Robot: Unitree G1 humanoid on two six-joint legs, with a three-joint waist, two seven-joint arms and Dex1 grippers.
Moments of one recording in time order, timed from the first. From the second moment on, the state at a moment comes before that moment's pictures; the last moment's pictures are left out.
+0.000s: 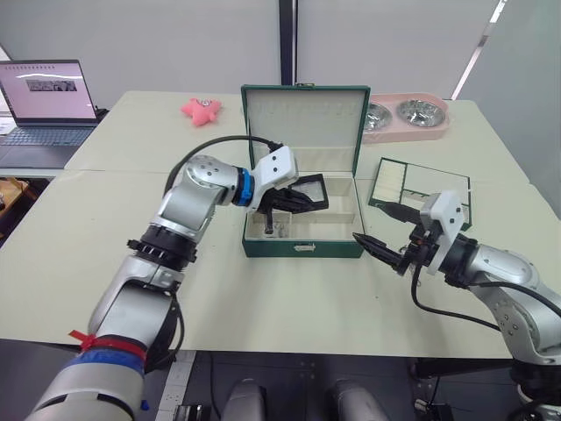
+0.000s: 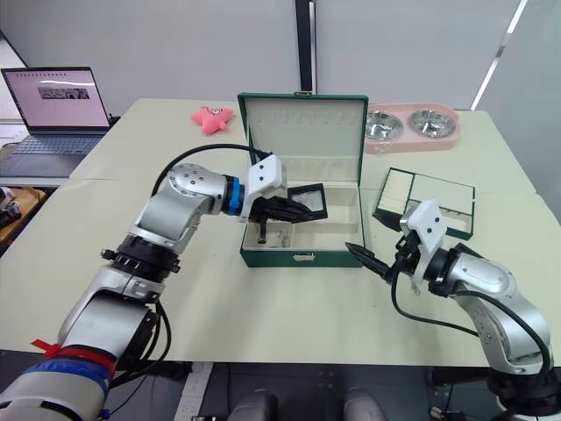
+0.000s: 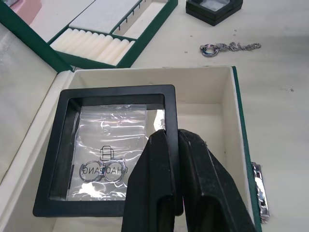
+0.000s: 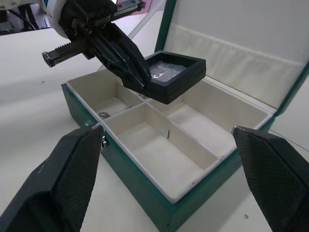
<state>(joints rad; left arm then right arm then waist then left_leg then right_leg) -1.04 0.45 -0.32 0.52 -0.12 0.22 -1.24 -0.19 -0.60 -0.14 -0.52 0.51 0.60 0.67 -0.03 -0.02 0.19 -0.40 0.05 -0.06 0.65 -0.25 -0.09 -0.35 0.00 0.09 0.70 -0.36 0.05</state>
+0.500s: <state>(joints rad) -1.22 0.28 -0.32 1.11 0.07 -0.17 -1.15 -0.08 -0.60 -0.19 -0.64 0.54 0.64 0.56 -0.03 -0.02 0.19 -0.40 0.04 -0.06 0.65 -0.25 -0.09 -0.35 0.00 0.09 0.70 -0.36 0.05</state>
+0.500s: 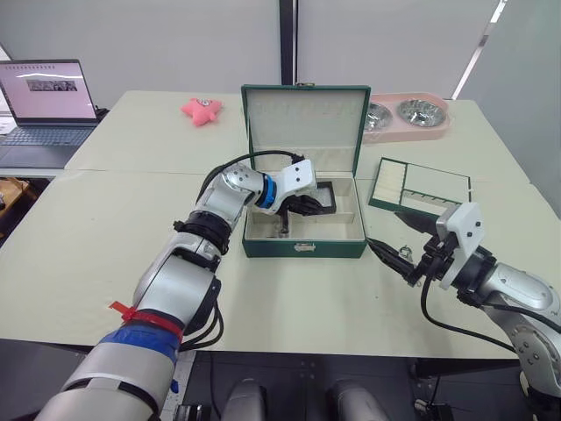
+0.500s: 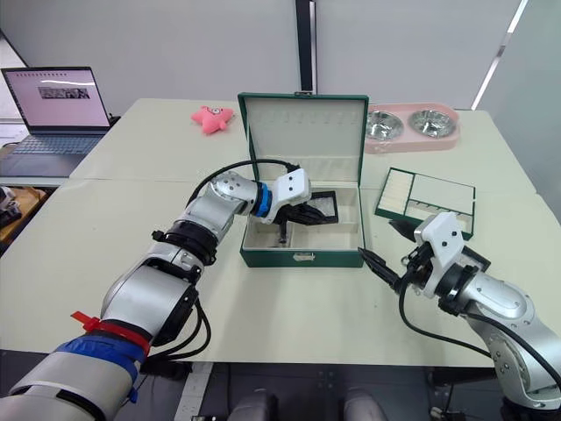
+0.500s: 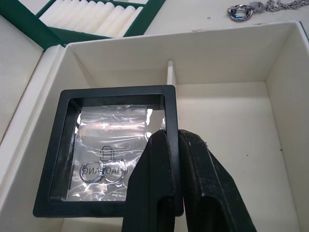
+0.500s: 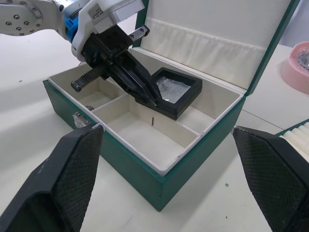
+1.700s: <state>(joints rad) -1.26 0.24 -0.24 1.22 0.13 -0.24 -1.12 -0.07 -0.61 -0.19 -0.65 0.57 0.64 0.53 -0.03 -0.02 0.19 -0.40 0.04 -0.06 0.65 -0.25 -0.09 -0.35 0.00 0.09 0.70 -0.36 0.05</state>
